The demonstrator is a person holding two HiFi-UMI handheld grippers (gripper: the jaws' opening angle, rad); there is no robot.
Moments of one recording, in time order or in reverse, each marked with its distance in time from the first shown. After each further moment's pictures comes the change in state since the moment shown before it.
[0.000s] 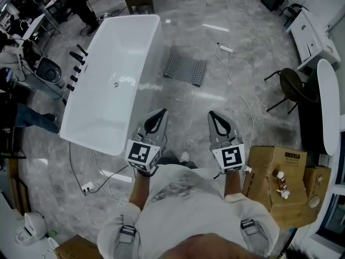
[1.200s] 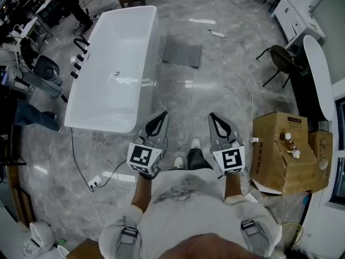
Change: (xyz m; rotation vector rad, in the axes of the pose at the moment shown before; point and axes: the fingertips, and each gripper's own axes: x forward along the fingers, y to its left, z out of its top) left arm -0.250 -0.036 -0.039 -0.011 -0.009 -0.106; right arm -0.138 0.229 0.019 0.002 0.033 -0.119
